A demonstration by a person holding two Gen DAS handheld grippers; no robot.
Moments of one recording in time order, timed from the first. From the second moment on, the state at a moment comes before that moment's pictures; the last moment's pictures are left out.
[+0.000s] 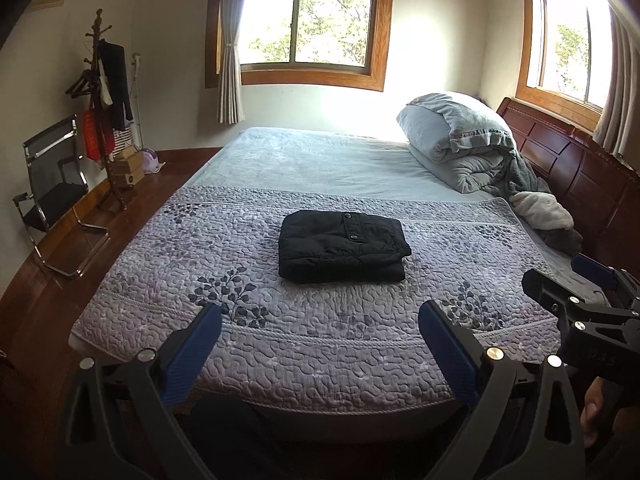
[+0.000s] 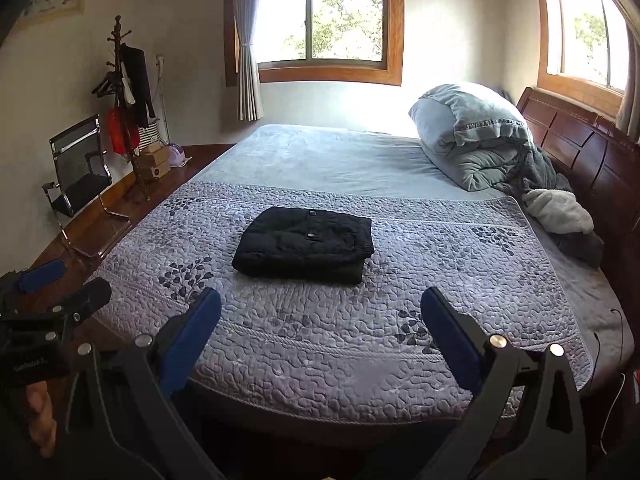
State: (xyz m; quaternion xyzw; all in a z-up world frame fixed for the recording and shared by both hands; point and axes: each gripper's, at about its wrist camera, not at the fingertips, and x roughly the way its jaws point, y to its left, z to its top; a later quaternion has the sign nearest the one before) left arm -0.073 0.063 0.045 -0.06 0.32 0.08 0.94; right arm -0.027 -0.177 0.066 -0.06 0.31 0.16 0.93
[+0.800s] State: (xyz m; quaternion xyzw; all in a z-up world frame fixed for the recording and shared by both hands) left arm -0.060 0.050 0.051 -0.05 0.33 0.08 0.94; right arm -0.017 -0.183 0.058 -0.05 0.32 0.16 0.93
